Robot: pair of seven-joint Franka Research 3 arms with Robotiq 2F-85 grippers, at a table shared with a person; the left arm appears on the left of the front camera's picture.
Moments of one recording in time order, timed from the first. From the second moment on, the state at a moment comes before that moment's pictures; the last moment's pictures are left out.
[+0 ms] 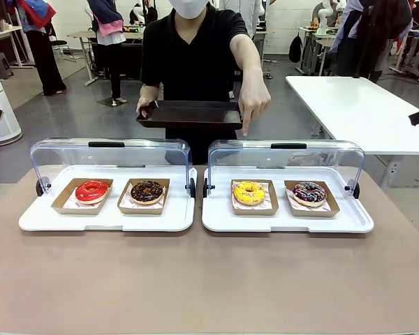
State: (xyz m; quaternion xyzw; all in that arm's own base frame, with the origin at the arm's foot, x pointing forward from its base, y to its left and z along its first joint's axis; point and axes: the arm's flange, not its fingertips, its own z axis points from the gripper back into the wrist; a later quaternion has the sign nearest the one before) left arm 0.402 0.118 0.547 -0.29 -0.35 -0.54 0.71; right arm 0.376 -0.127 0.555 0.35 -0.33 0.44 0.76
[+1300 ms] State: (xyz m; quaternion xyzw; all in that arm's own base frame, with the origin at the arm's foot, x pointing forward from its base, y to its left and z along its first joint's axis) left arm 0.402 0.118 0.546 -0.29 -0.35 -0.54 0.71; right arm 0.421 0.153 0.515 0.12 -0.04 0.66 0.74
